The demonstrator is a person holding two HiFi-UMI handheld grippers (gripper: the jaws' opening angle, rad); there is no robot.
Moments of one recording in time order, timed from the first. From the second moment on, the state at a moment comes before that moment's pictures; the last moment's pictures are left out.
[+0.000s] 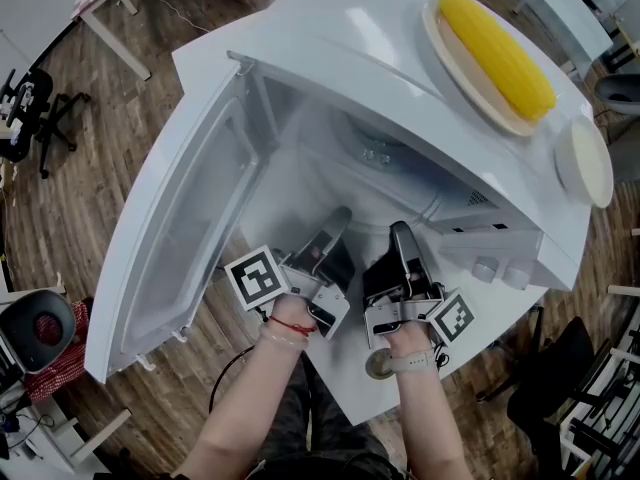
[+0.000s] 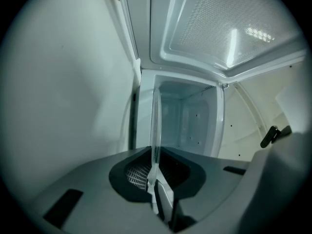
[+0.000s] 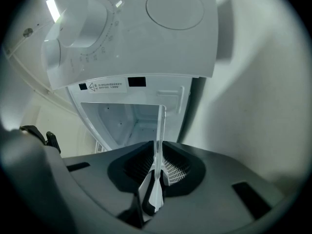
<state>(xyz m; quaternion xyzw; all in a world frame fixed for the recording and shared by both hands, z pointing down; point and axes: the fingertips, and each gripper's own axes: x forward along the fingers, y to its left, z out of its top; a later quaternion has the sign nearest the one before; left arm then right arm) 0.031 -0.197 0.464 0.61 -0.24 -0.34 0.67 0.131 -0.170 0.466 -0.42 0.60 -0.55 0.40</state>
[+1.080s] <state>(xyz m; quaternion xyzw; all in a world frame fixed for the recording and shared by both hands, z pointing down) 0.049 -0.231 0.465 0.63 -0.24 -0.32 0.67 0.117 -0.187 0.464 -0.40 0.60 -0.56 0.41</state>
